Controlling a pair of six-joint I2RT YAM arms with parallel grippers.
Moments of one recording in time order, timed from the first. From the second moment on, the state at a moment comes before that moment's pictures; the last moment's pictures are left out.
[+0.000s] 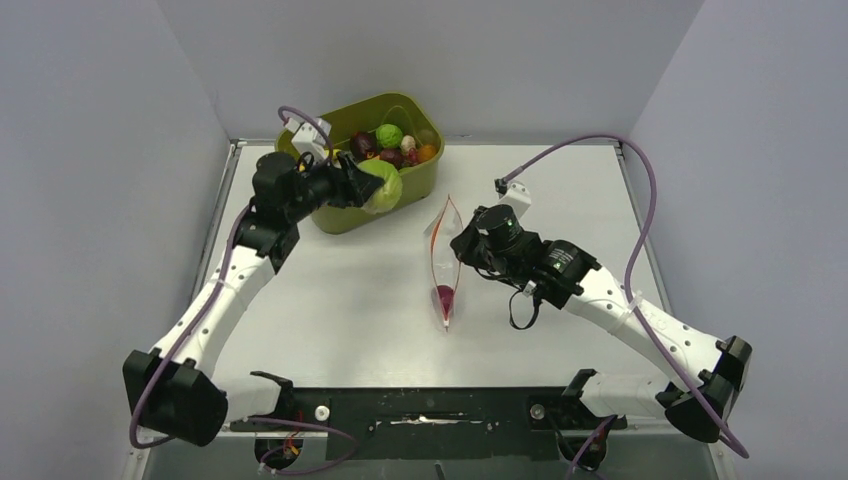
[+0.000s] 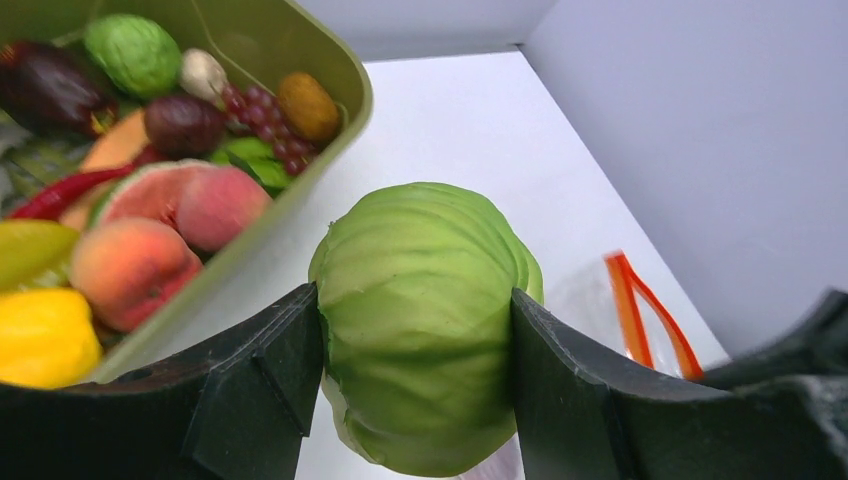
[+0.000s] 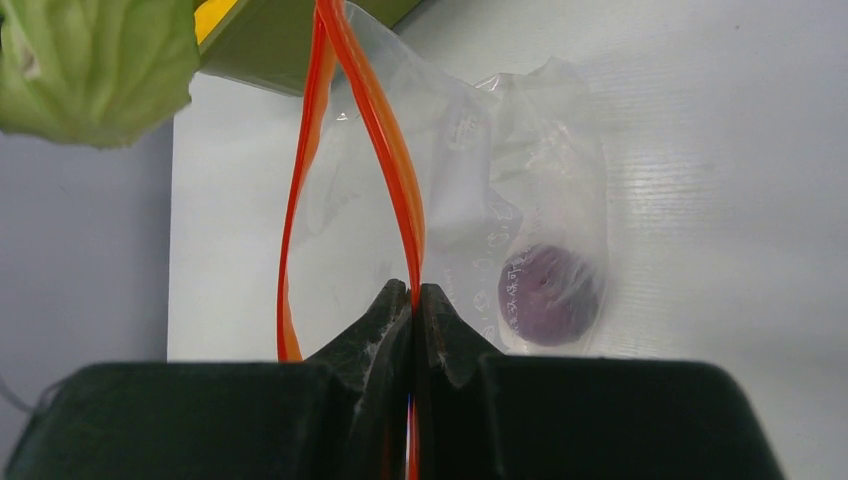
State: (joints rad) left arm -0.31 1.29 1.17 -0.05 0.34 -0.41; right arm 0.85 1.19 1.17 -0.60 0.35 0.90
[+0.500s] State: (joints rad) left arm -0.31 0.99 0.84 0.04 0.53 -0.67; right arm 0.84 1.12 1.24 -0.86 0.51 0.91
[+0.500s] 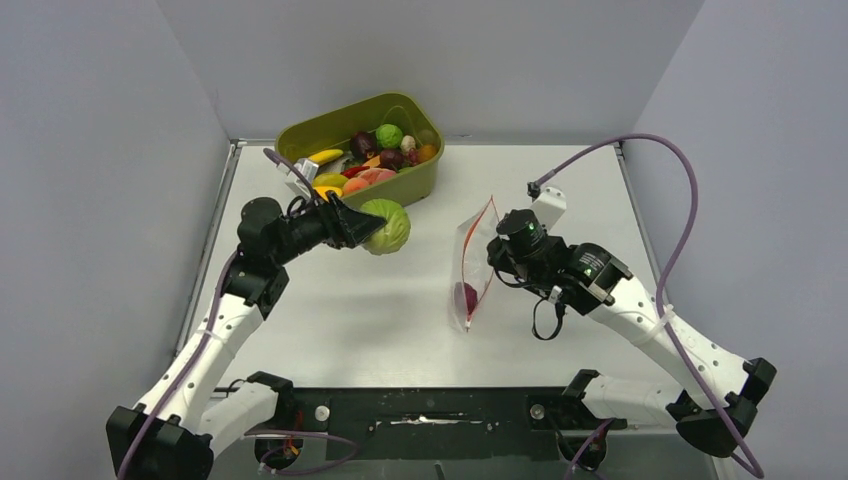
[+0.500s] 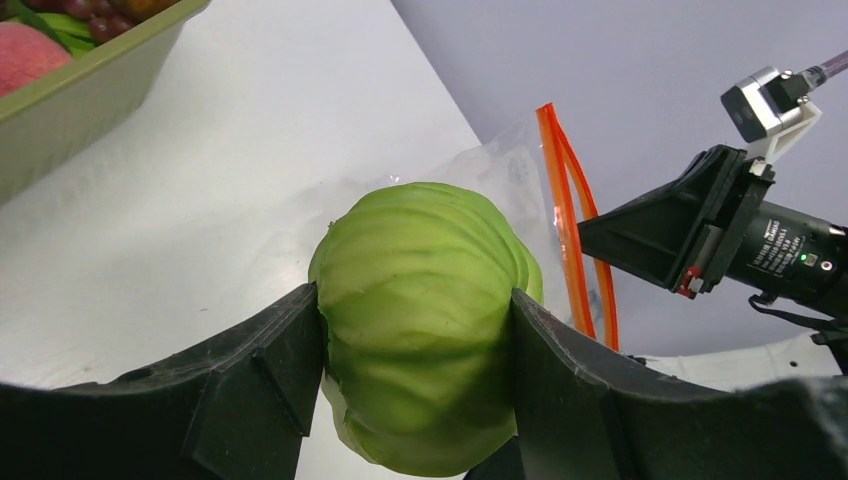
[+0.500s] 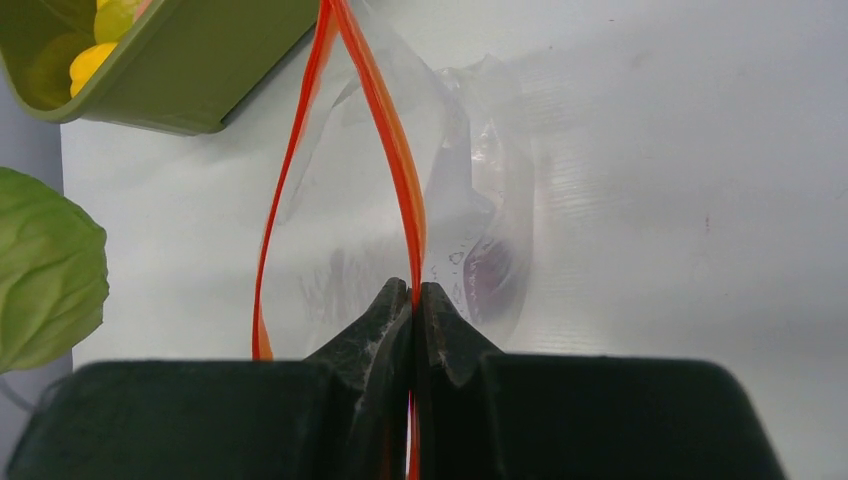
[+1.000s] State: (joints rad) left arm -0.32 0.92 0.69 0.21 0.64 -0.86; right arm 0.84 1.20 1.13 -0.62 0.42 0.93
